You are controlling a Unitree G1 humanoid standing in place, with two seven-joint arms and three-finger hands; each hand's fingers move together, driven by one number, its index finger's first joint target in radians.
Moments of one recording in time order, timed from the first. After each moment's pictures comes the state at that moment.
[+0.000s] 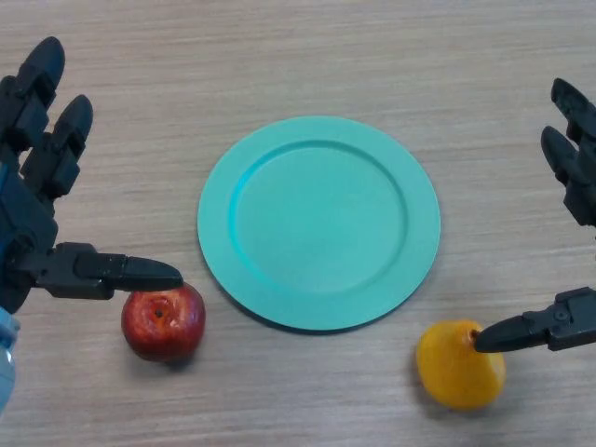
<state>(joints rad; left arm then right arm) -0.07 0.30 0.25 -0.52 -0.38 0.38 -0.11 0.05 -0.24 -0.12 -0.58 0.04 0.26 0.22</state>
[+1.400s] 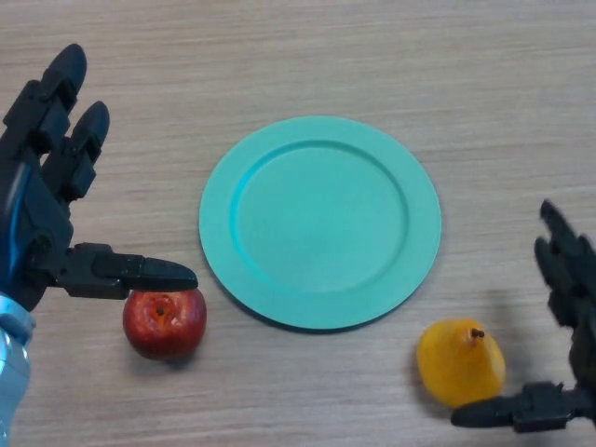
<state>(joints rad) -0.09 0.29 0.21 -0.49 -0.34 0.38 -0.11 0.23 -0.18 0.00 -0.11 -0.04 -0.23 0.00</state>
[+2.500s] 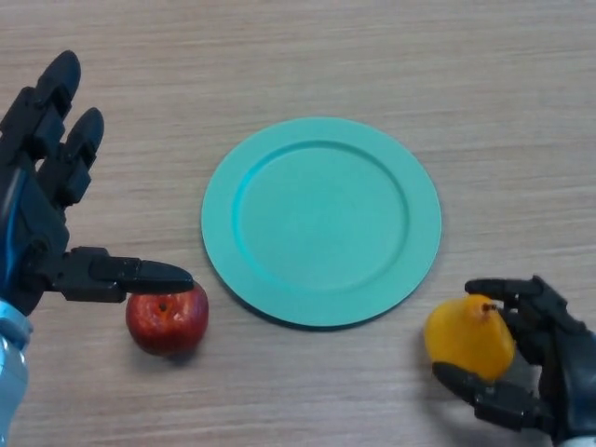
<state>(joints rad) -0.07 0.29 0.21 -0.50 -0.34 0.38 -0.09 0.21 -0.18 0.14 -0.11 0.01 -0.07 -0.22</state>
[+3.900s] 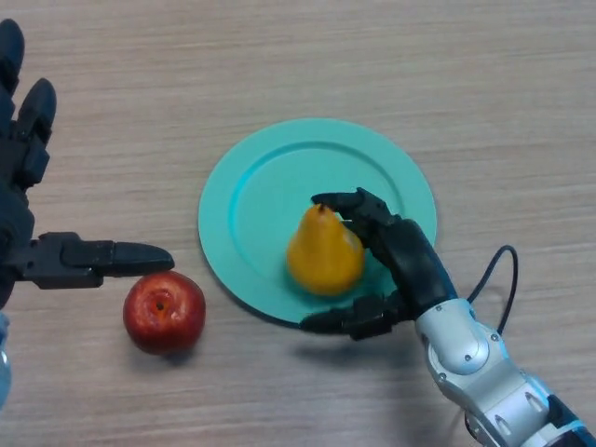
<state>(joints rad) -0.07 0.29 0.25 -0.57 -0.36 0.34 0.00 -0.36 -0.19 0.49 0.38 -0.01 -0.03 -0.18</state>
